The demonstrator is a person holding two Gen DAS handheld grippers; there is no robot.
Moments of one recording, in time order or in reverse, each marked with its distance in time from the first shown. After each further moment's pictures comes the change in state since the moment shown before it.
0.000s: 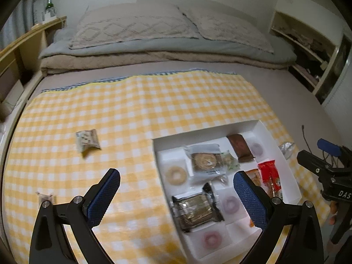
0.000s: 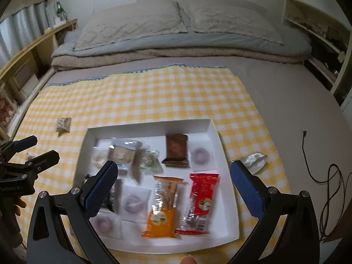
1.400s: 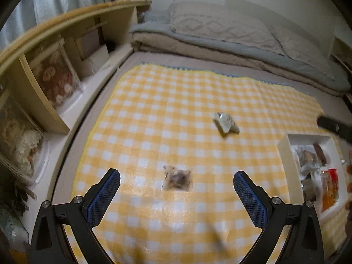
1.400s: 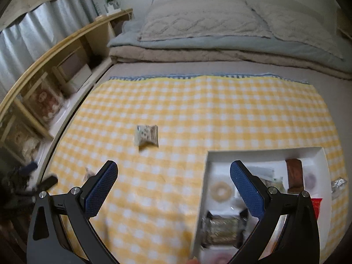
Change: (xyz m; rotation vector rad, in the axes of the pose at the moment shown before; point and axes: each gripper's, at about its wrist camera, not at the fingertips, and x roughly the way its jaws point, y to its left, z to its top) left arm -0.090 0.209 -0.063 -0.200 0.022 0.278; right arm 0.046 0.215 0.044 -0.077 0.014 0.287
